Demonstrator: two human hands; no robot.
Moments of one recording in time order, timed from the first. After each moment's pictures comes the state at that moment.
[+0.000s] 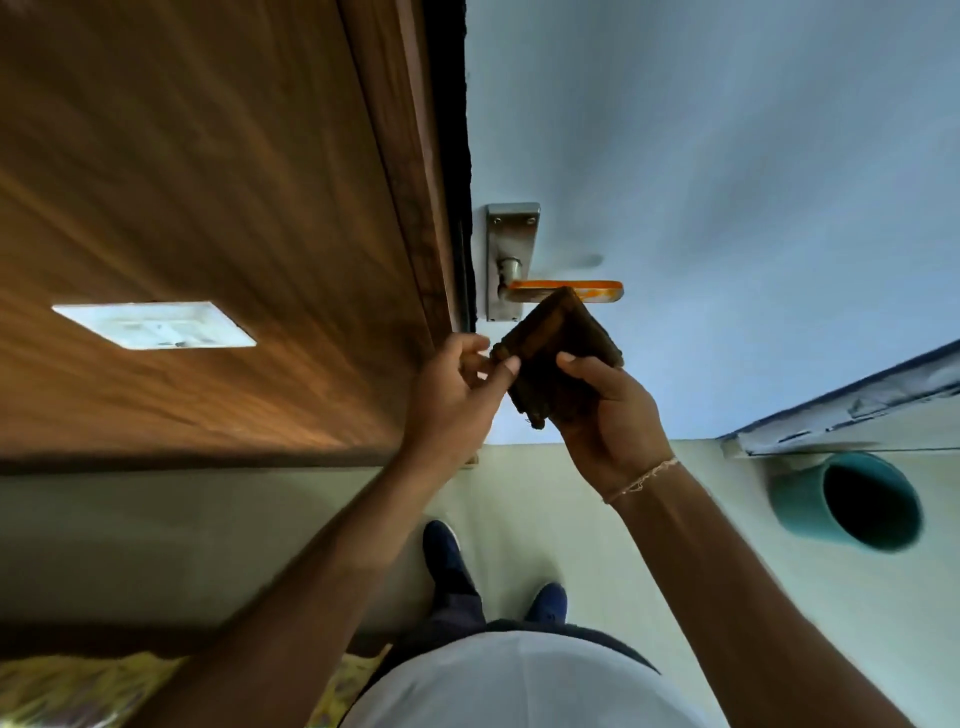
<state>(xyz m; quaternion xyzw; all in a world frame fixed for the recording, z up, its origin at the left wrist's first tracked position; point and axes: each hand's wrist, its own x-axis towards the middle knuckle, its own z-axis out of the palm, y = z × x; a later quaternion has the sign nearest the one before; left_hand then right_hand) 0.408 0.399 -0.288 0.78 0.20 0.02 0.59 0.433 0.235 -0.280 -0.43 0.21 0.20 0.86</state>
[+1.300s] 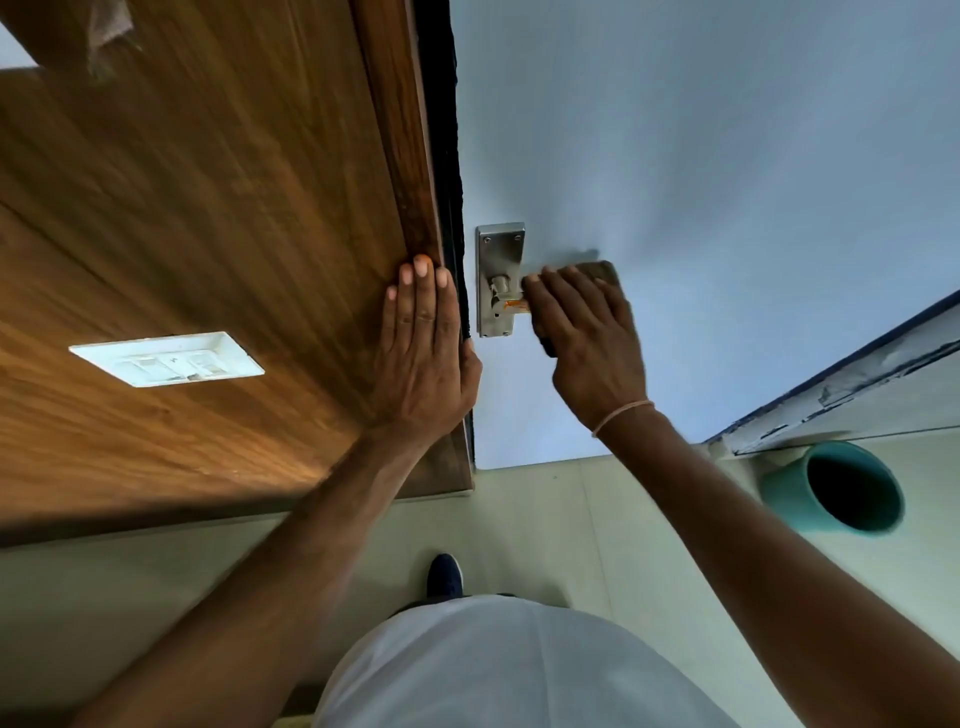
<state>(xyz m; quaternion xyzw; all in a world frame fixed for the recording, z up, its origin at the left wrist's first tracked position) 0.439 0.453 -0.314 0.93 -0.07 0.37 0.03 0.472 0.240 -0.273 -0.94 -0.23 -0.24 0.08</state>
